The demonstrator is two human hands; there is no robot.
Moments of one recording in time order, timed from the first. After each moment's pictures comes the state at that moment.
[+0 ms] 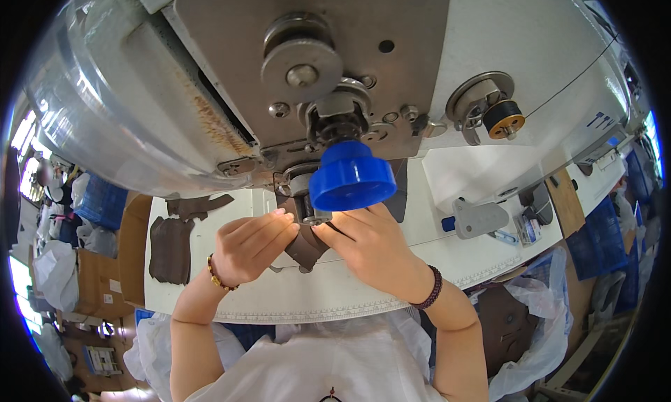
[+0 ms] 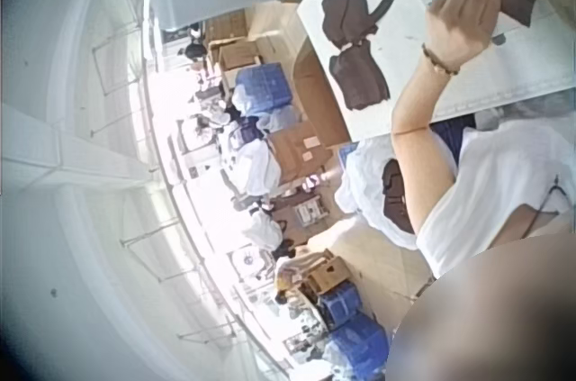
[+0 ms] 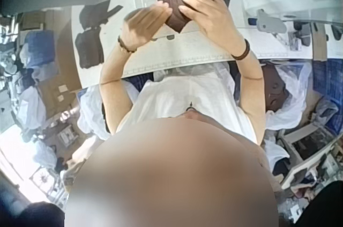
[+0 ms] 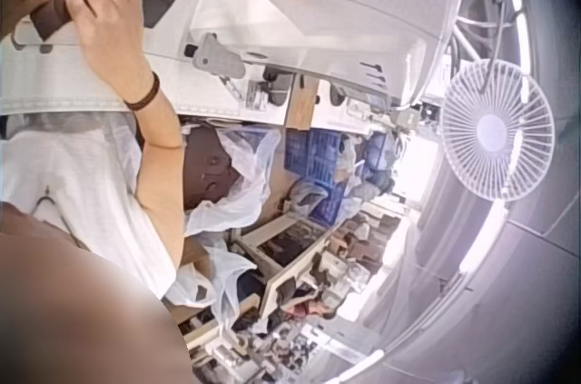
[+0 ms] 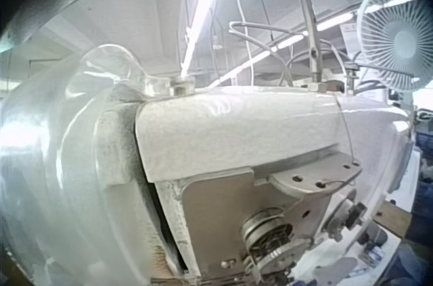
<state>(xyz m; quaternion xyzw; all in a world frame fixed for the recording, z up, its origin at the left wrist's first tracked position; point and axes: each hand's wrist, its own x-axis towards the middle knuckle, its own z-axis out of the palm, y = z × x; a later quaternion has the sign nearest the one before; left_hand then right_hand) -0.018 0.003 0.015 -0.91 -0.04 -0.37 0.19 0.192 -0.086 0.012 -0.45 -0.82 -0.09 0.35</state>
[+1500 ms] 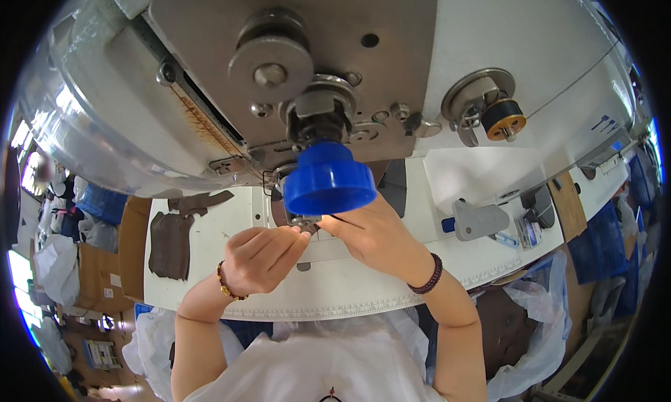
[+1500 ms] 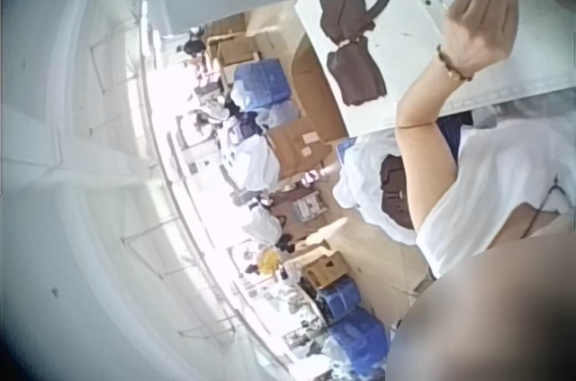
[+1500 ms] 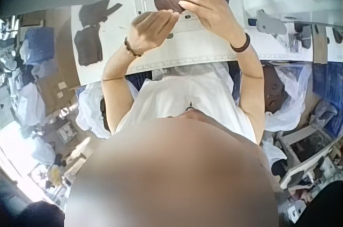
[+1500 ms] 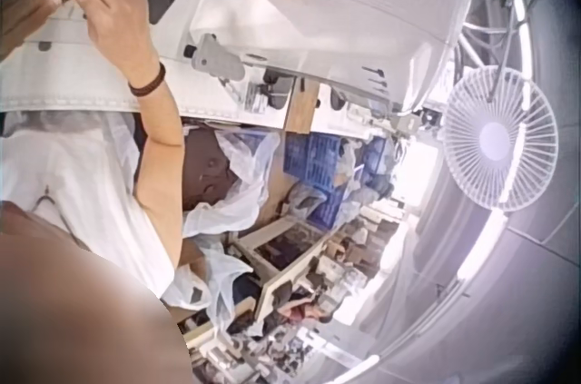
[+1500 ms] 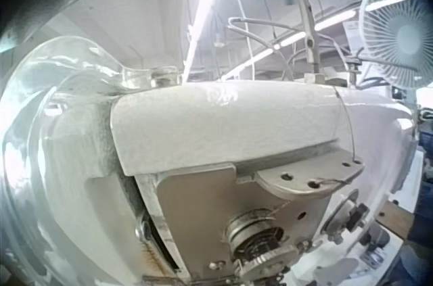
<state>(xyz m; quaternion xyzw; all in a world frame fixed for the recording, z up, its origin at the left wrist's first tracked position) -0.001 -0.019 0.016 -0.90 -0.05 -0.38 0.19 0.209 -0.068 -0.001 -0.39 -0.82 -0.05 0.41</state>
